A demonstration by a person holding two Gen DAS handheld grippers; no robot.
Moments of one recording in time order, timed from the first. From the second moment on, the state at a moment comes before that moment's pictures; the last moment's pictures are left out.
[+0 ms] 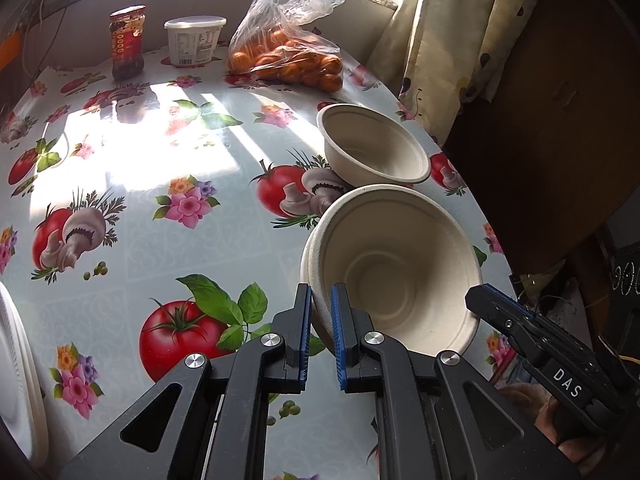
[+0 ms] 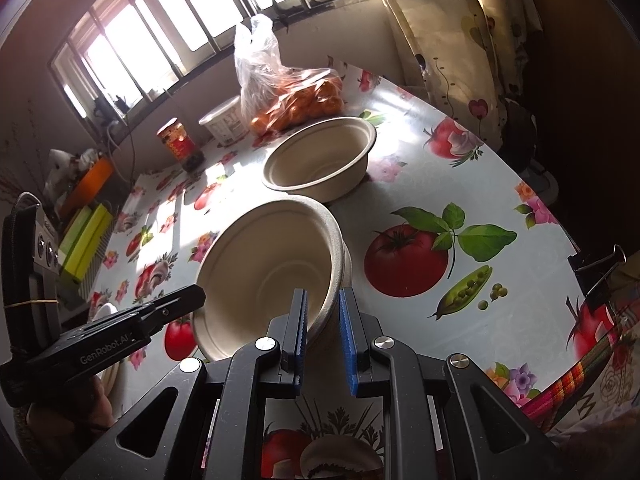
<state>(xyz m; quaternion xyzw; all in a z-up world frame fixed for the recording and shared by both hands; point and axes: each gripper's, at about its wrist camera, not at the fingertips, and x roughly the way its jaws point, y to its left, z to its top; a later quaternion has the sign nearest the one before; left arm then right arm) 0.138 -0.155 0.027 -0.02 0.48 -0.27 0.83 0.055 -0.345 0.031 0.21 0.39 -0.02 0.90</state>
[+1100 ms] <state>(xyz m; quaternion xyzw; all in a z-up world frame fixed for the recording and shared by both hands) 0.139 -0.154 0.026 -0.02 0.49 -0.27 0.83 0.055 -0.344 0.027 0.21 0.39 -0.02 0.89</state>
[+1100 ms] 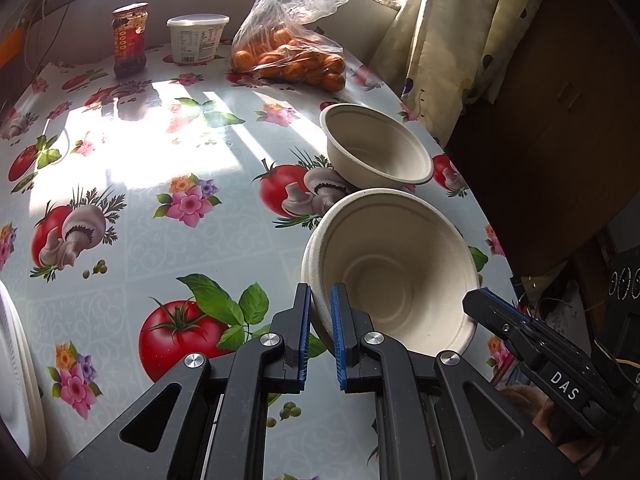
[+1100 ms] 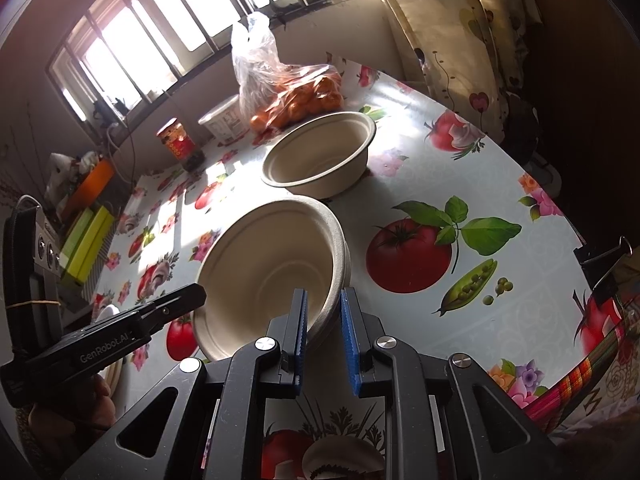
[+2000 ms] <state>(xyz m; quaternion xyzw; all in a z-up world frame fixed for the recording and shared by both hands) 0.138 -0.156 0.026 -0.01 0.49 -0.27 0.83 0.055 -0.342 0.029 0.21 0.39 -0.02 0.90</state>
